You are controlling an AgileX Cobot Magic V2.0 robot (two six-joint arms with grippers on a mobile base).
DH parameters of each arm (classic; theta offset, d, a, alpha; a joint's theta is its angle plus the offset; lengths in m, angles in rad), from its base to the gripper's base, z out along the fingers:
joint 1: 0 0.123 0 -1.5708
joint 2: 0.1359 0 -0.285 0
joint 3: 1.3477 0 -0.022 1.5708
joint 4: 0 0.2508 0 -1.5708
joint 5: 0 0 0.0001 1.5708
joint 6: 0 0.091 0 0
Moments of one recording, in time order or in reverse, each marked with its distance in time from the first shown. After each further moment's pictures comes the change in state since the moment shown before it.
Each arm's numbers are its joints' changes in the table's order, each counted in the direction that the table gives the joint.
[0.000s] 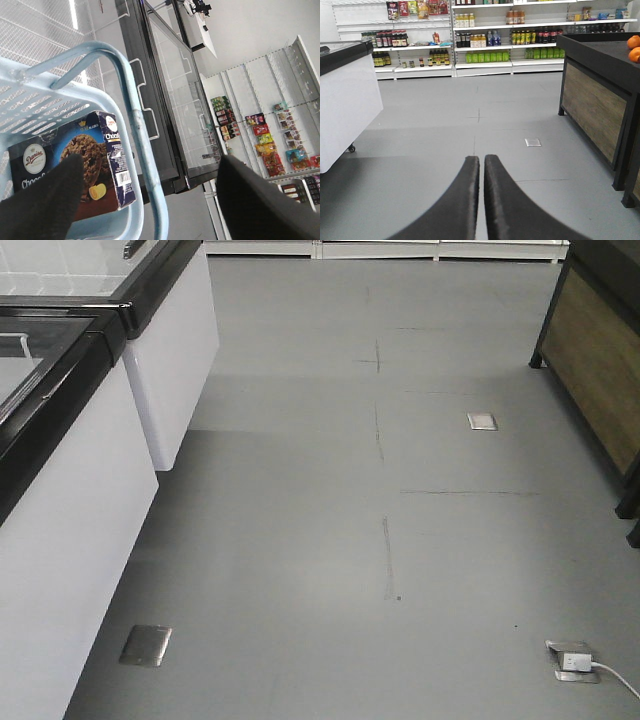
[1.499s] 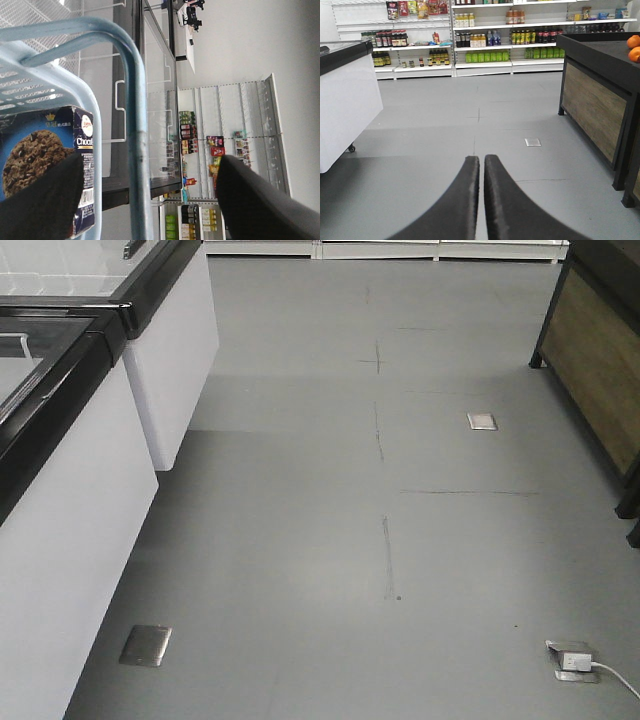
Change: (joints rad) left arm -0.042 0.174 0.000 -0.282 -0.209 0.000; right arm 0.000 0.000 0.000 0.000 0.000 0.000
